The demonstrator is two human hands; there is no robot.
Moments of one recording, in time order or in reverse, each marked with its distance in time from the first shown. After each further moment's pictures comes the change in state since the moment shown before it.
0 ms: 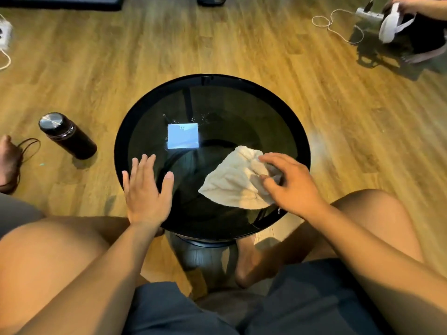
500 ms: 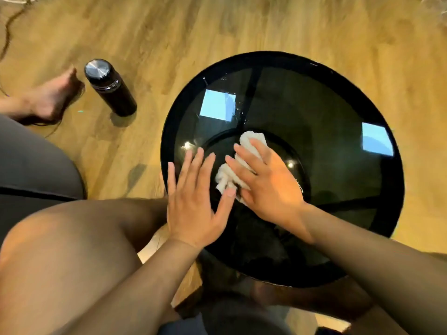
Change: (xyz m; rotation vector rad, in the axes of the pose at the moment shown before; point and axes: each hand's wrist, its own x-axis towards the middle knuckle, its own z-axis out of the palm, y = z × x) left_hand 0.001 -0.001 0.000 0.064 -0.007 0.048; right_hand 0.104 -0.057 0.133 -0.522 -0.310 -0.704
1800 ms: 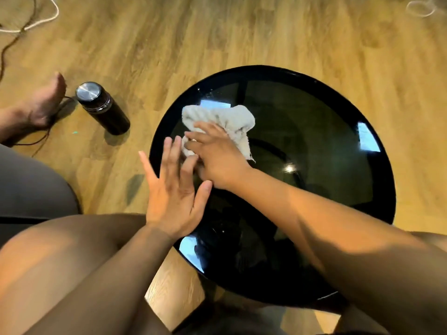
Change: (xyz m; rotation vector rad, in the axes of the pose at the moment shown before) left_hand 0.048 -0.017 -0.011 0.158 -0.014 0.225; right_hand 0.108 -0.002 -0.008 0.065 0.003 -0.017
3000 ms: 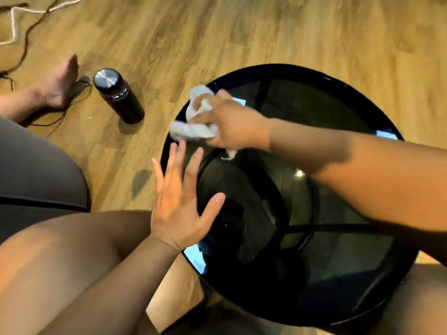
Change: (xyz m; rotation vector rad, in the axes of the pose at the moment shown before) left_hand -0.012 -0.005 0.006 -0.245 0.056 -0.140; right_hand 0.067 0.043 -0.035 0.065 -0.147 -0.198
